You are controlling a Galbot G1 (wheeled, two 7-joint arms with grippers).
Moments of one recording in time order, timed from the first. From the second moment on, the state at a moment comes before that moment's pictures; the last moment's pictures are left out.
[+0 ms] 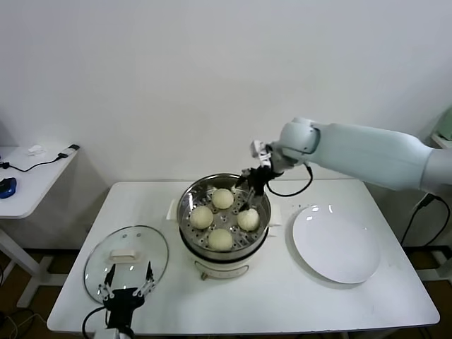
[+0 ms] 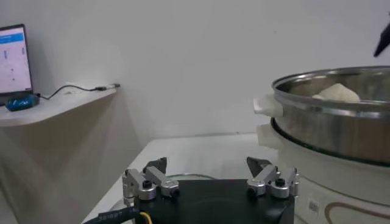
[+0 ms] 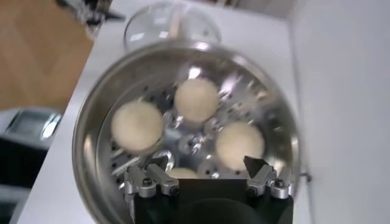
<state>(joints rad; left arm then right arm) 1.79 -1.58 -0.58 -2.14 0.06 0.07 -0.12 0.62 0.97 -1.37 1.32 0.85 -0.28 -0.85</state>
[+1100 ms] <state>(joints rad) 1.70 -1.45 -0.61 -2.08 0.05 0.05 -0.12 -1.10 0.86 0.47 1.55 0.53 0.11 -0.19</state>
